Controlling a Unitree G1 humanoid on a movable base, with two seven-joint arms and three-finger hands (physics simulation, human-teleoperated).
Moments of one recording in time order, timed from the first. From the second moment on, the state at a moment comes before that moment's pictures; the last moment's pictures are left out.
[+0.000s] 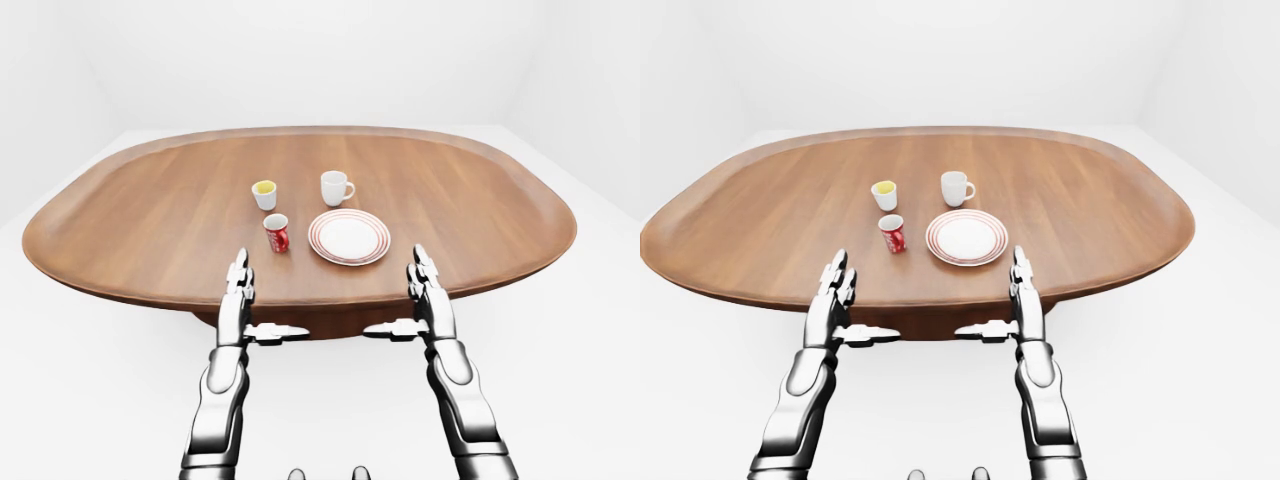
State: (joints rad) left arm 0.00 0.01 0.01 -0.01 -0.01 0.00 -0.01; right arm 0.00 -0.01 -0.01 0.00 0.00 0.00 0.00
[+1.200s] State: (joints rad) left arm 0.01 0.02 0.04 -0.10 0.00 0.08 -0.01; right arm 0.00 -0.03 -0.05 -0.01 -0.04 0.00 0.02
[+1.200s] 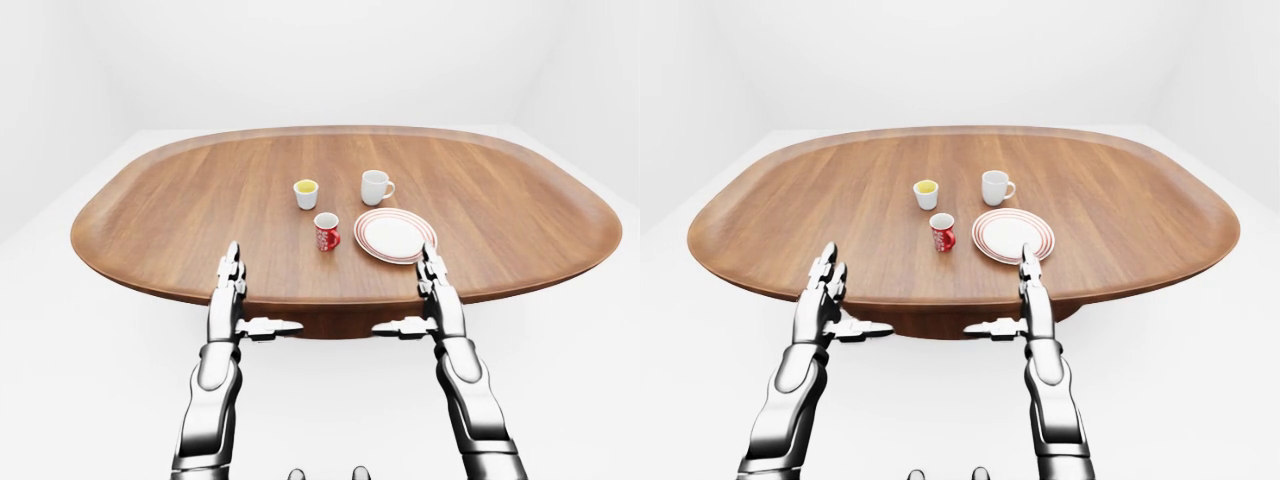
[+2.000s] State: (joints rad) left arm -0.39 0.13 0.11 -0.35 0.01 0.09 -0.04; right arm -0.35 -0.20 -0.17 -0.35 -0.06 0.09 0.16
